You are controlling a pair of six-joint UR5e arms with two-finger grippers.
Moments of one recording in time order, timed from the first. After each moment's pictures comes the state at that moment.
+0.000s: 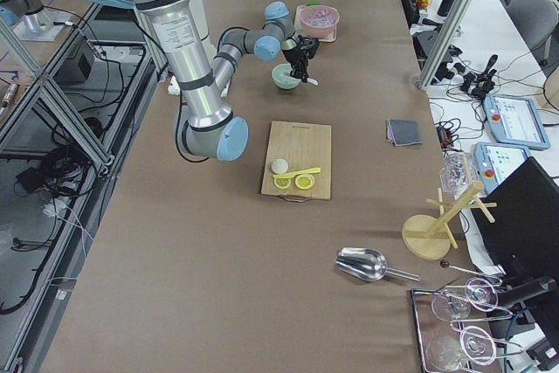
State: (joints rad) left arm -1.56 -1.62 -1.71 -1.70 -2.32 0.35; right arm 0.42 -0.99 1.86 -1.59 1.47 1.67
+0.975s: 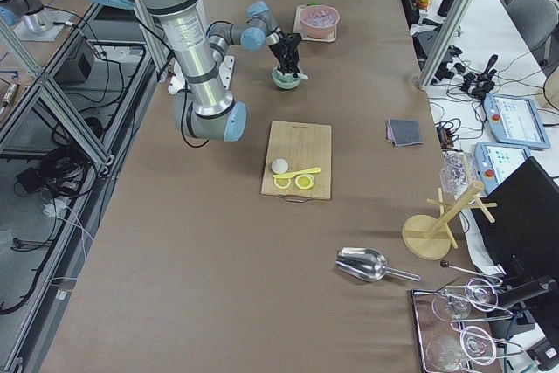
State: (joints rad) left arm -1.56 -1.62 -1.71 -1.70 -2.32 0.35; right arm 0.27 -0.88 1.72 -1.67 1.19 1.88
